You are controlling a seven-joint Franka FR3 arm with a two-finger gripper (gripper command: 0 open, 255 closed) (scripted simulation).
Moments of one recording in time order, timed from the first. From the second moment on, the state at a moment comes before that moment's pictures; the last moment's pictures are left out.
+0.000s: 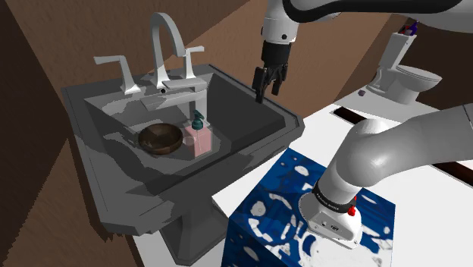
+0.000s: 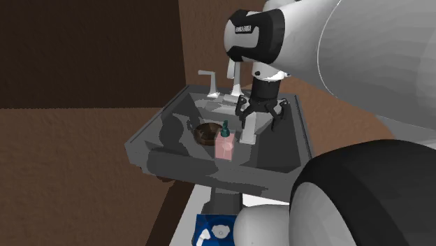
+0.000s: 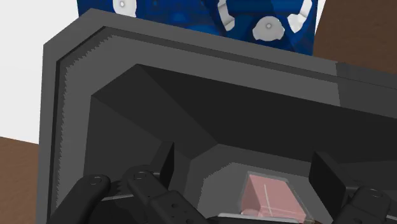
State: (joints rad) arm -0.02 -0.75 0.07 -2.45 0.11 1.63 0.06
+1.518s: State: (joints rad) arm 0.01 0.02 0.23 -2.04 0.04 1.96 0.24
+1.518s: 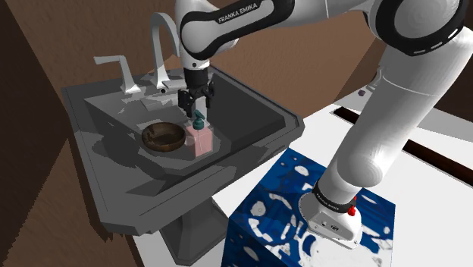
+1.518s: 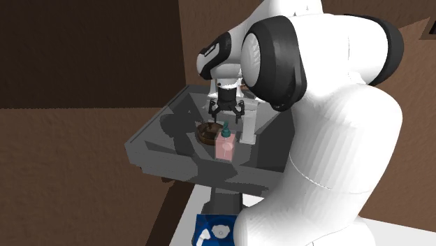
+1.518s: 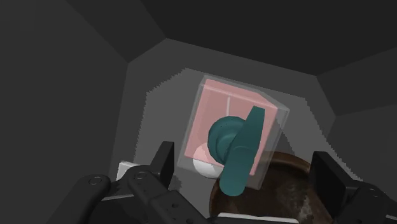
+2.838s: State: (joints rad) arm 0.02 0.05 0.23 -2.09 0.04 2.04 0.24
